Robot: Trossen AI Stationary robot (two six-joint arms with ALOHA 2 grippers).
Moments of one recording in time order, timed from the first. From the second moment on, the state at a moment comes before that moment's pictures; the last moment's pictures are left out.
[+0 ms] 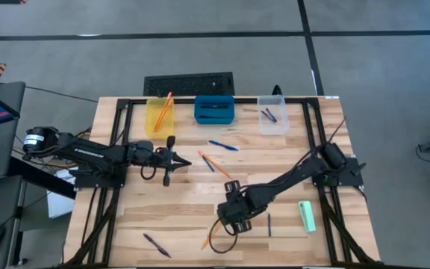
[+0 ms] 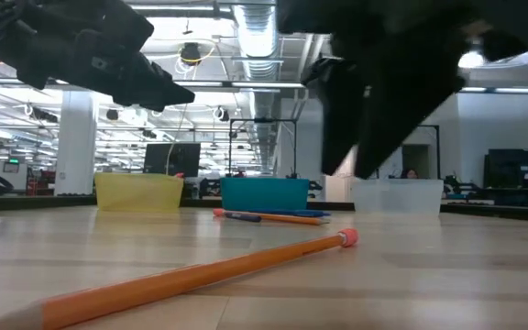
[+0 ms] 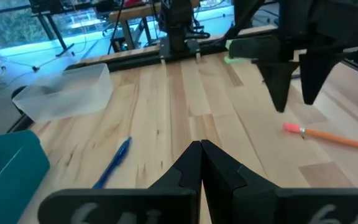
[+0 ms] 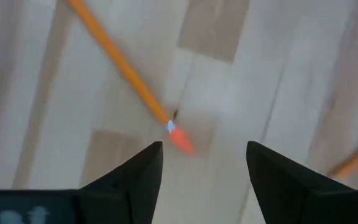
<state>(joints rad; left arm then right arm) 0.01 1.10 0.29 0.56 0.04 0.17 0.44 2.02 1.51 -0.76 0.17 0.13</state>
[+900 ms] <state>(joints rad) 0.00 1.10 0.29 0.48 0.04 0.13 0.37 2.12 1.51 -0.68 0.02 -0.14</state>
